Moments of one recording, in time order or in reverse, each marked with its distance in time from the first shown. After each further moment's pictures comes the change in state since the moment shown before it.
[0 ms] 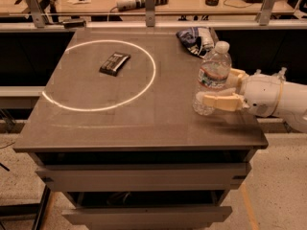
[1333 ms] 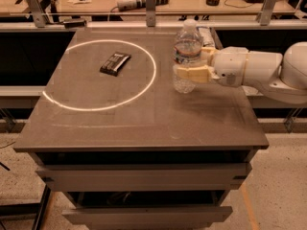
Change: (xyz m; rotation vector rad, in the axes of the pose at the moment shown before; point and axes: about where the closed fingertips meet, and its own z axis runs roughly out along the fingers) arm -0.025 -0.040 0.073 0.023 0.089 -0.030
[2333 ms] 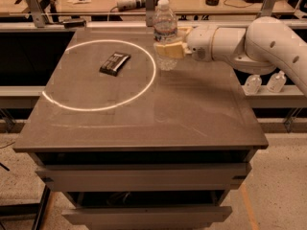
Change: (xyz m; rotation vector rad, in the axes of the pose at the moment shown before) arm -0.017 -0.060 0.083 0.060 0.035 -0.020
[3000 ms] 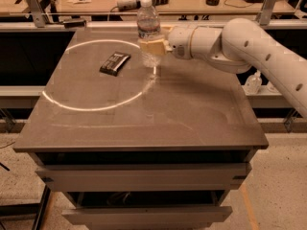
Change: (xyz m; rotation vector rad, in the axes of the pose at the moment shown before) arm -0.005 -0.001 0.052 0.024 -0.021 0.034
